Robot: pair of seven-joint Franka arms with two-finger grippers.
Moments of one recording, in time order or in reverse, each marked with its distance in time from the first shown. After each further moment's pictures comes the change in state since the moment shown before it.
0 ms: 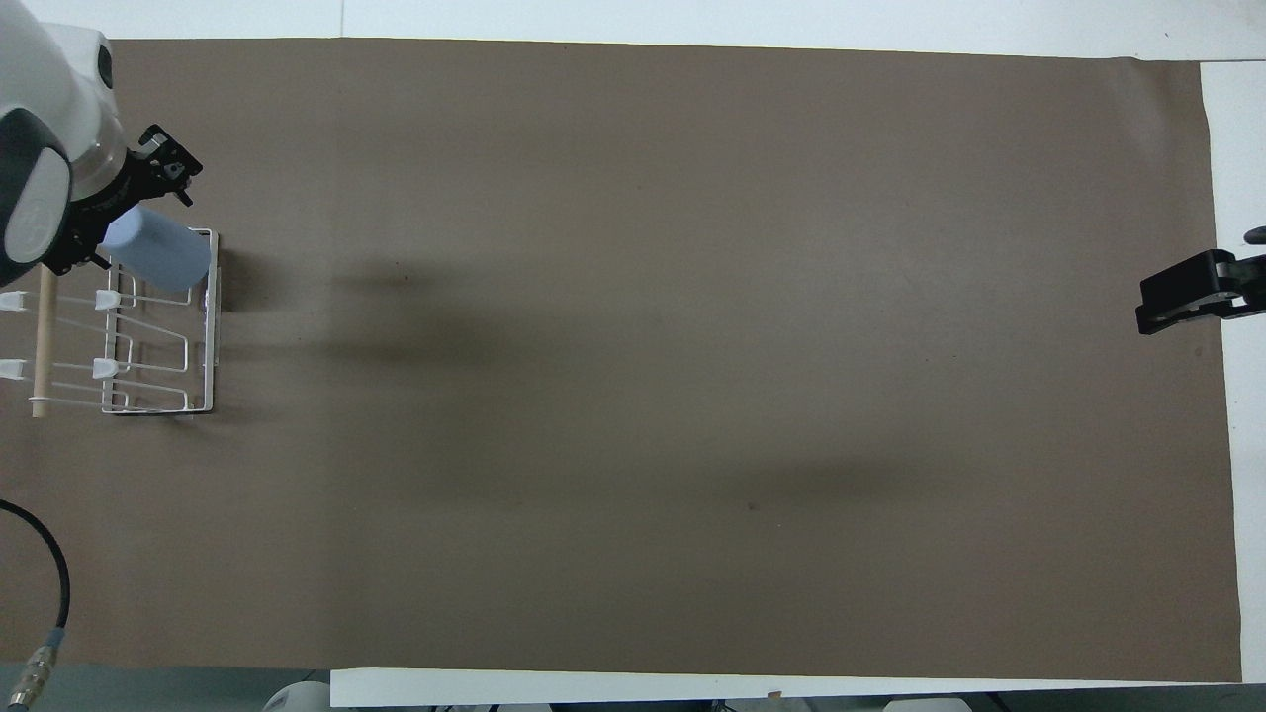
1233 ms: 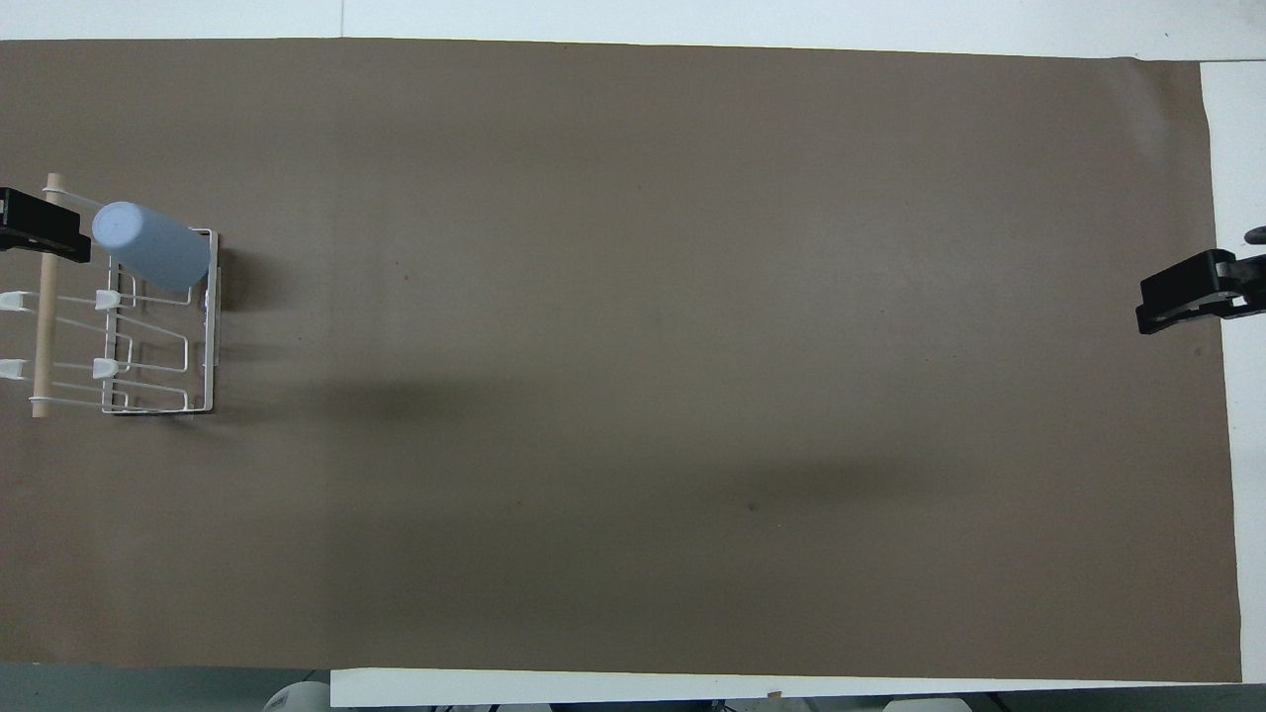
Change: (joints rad) left arm 0.117 -0.193 -0.003 0.001 -0.205 -0.095 0.878; right arm 0.000 0.000 0.000 0.000 0.000 0.001 0.000
